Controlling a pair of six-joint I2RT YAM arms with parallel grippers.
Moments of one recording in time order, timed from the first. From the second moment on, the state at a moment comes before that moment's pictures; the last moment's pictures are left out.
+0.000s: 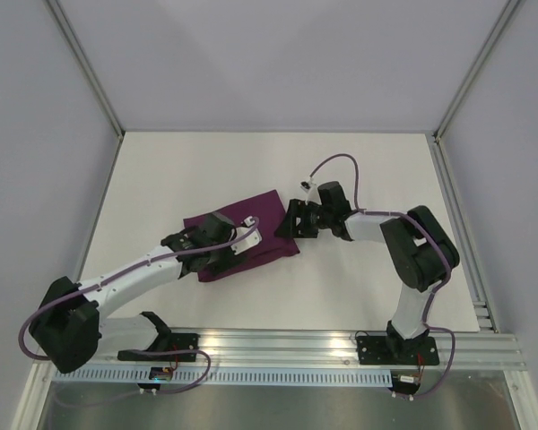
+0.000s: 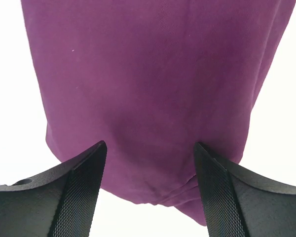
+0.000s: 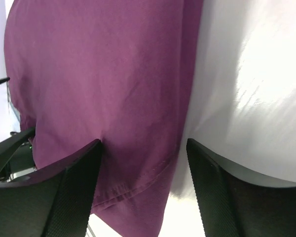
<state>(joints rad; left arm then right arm) -0.71 1.23 0.73 -0.49 -0.18 0.51 0.46 1.85 0.93 0.18 -0.58 0.55</state>
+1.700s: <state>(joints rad) -0.39 0.93 0.83 -0.83 -0.44 0.53 -0.24 2.27 1.78 -0.39 -0.58 0.33</state>
